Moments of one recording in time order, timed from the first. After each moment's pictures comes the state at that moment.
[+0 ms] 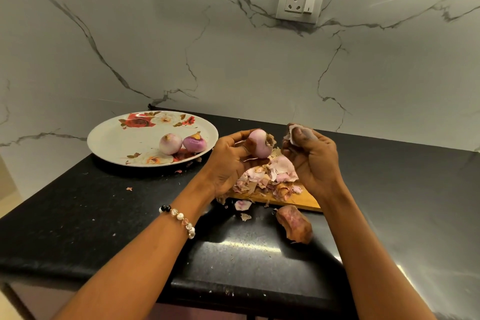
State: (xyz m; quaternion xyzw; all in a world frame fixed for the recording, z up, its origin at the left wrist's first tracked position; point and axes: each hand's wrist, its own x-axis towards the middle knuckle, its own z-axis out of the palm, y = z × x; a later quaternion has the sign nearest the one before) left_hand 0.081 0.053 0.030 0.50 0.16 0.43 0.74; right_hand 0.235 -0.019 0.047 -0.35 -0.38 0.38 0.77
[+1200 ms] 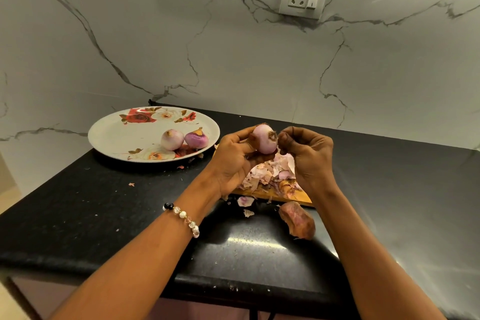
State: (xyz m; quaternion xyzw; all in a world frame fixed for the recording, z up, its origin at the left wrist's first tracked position) left_hand 0.082 0.047 0.033 0.46 0.16 0.42 0.76; right_hand 0.225 -0.007 0.033 -0.42 -0.48 0.22 0.74
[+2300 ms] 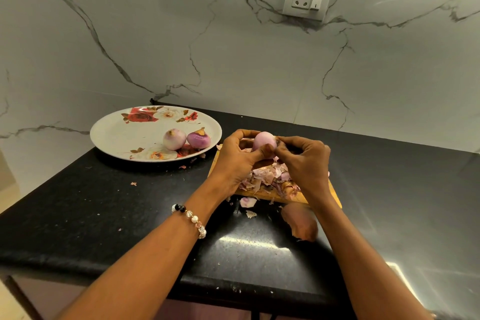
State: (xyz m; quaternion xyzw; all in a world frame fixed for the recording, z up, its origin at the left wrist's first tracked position) left_hand 0.086 0.049 0.024 0.58 0.26 0.46 0.62; right_hand 0.225 -0.006 0.023 -0.57 -0.58 -0.05 0.58
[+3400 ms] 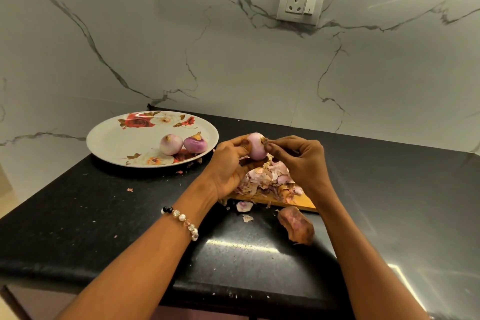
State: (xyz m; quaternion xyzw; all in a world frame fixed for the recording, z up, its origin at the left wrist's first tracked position) left_hand 0.084 0.059 0.027 0.45 0.21 0.41 0.77; right_hand 0.236 -0.005 0.029 -0.51 -0.63 0.06 0.58
